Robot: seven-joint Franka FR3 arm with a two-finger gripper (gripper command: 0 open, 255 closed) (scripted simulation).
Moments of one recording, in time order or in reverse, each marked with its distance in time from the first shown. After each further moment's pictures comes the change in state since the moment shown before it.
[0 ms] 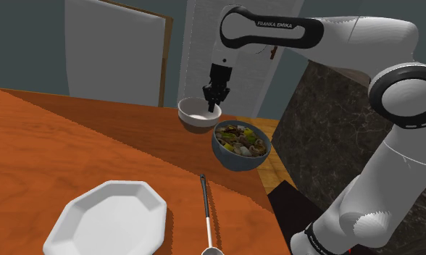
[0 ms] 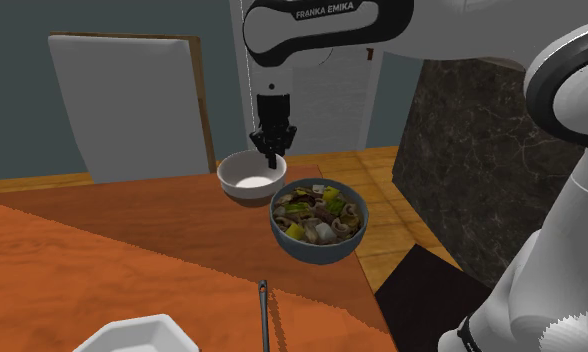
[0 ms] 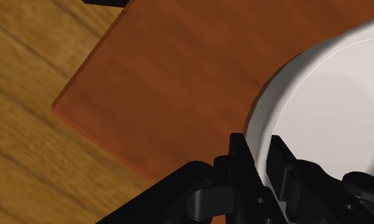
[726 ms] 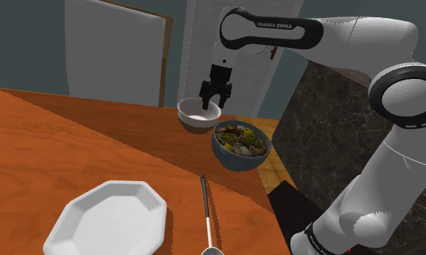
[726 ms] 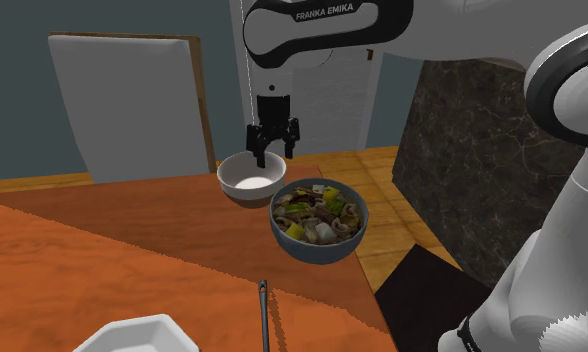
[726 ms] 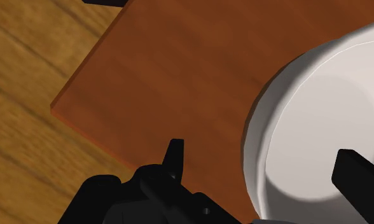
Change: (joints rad) arm 0.000 -0.001 0.000 -0.007 0.000 0.007 -0.001
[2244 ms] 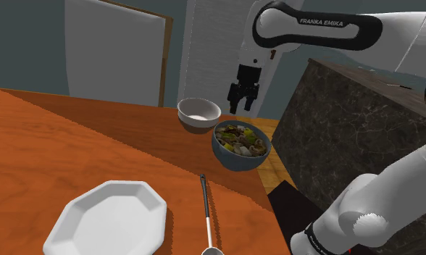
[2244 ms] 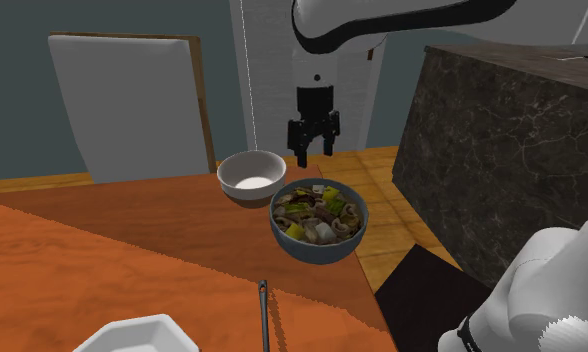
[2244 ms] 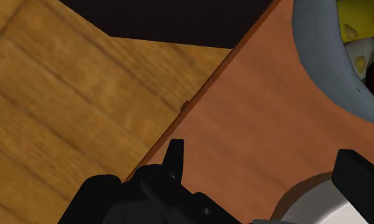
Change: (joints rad) arm -0.024 -0.301 -0.022 -0.266 -0.029 -0.060 -0.046
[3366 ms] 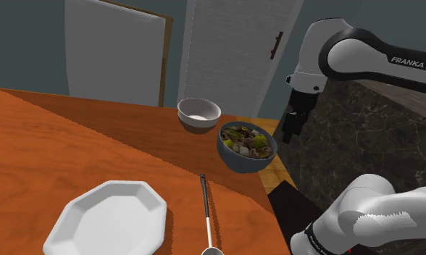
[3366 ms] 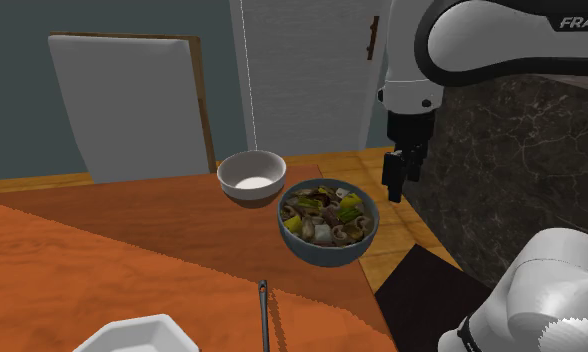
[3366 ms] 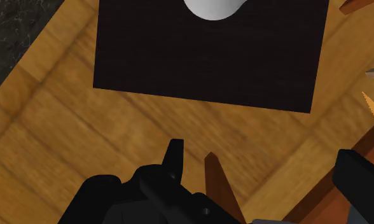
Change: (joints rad) arm -0.019 -0.575 -0.039 -0.493 -0.086 -0.116 -0.070
